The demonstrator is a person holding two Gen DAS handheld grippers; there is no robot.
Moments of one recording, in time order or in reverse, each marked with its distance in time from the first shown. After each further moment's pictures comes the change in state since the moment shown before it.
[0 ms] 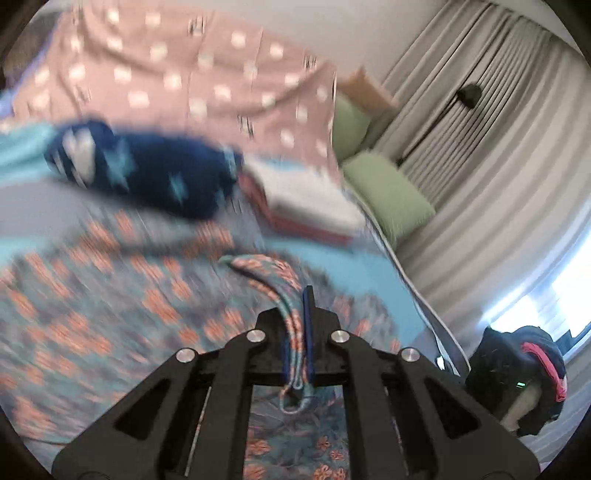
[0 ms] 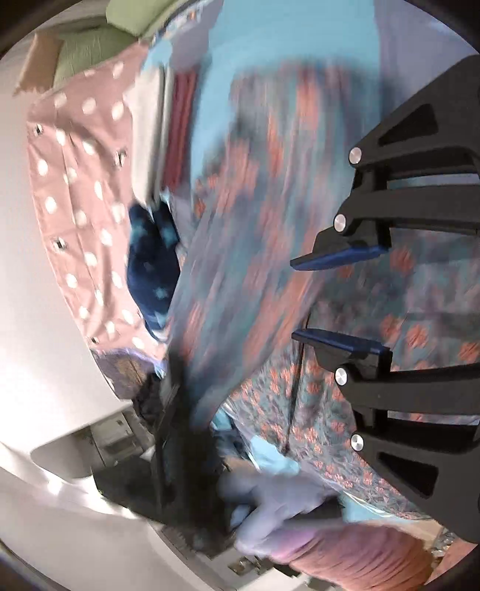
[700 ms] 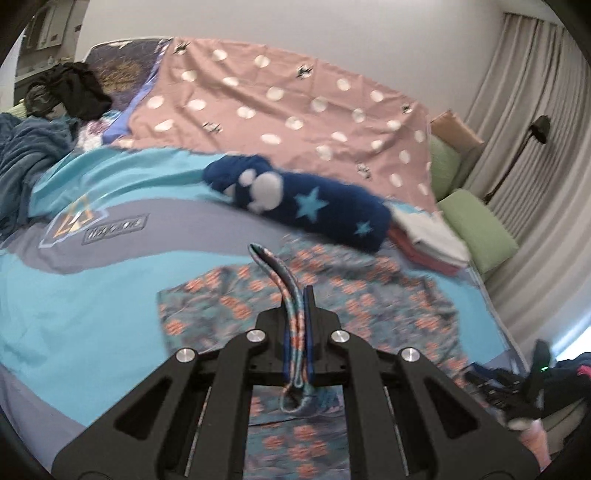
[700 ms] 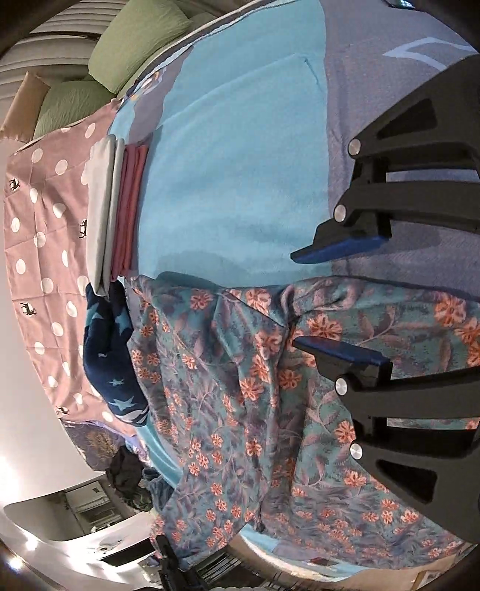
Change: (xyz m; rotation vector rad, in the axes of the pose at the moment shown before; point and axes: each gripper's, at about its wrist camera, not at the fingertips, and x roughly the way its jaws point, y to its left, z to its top) left arm -0.119 0.118 -0.018 -0.078 -0.092 0.377; right arm 0.036 -0.021 -0.026 0.017 0.144 -0.264
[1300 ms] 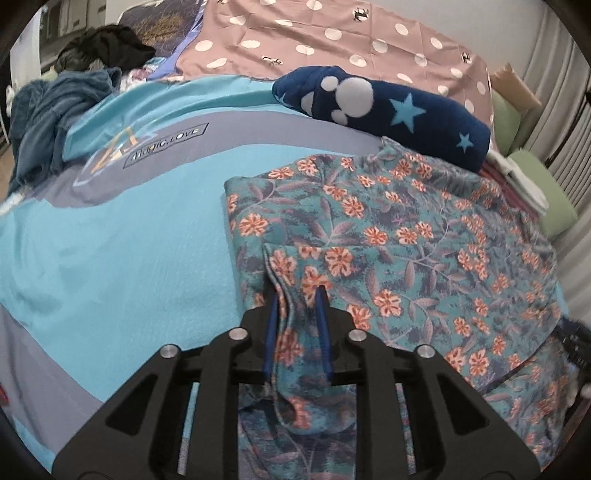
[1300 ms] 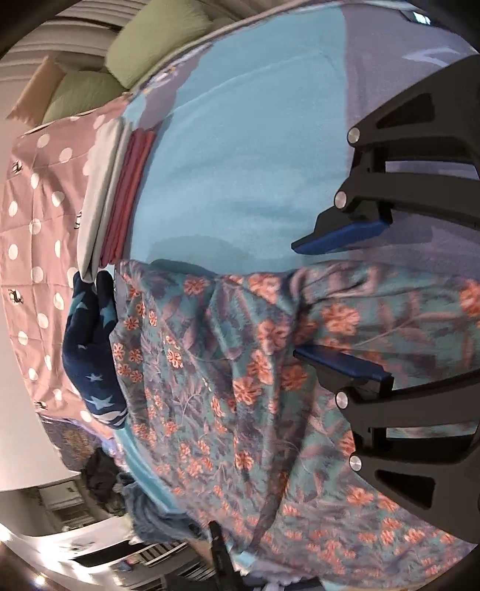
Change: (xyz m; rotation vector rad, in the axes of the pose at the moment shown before) left arm 0.059 0.054 -0.070 0.002 0.161 0.218; right arm 0.022 0.018 0.014 -0.084 0.027 -0.096
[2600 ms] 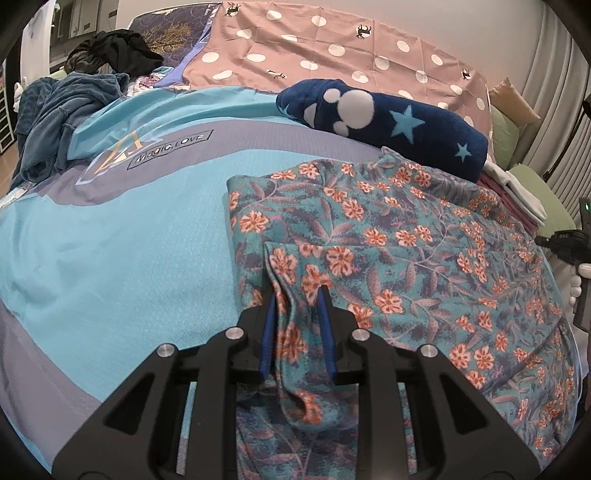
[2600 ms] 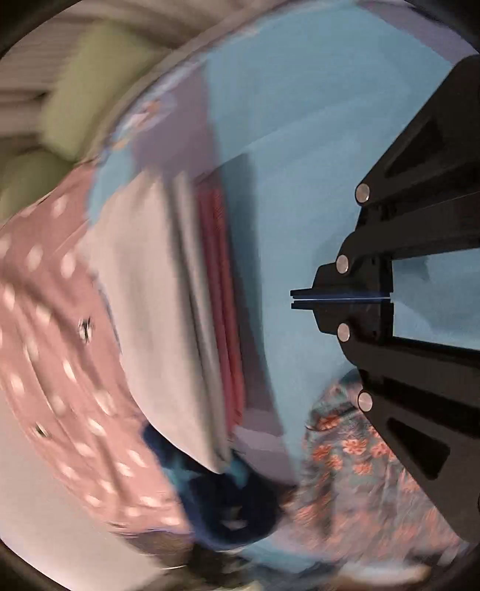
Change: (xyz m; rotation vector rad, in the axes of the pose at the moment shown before) left arm 0.000 0.004 -0.014 -0.043 -0.075 -0.022; right arm 0.075 -0.142 0.116 0.471 0.043 0.018
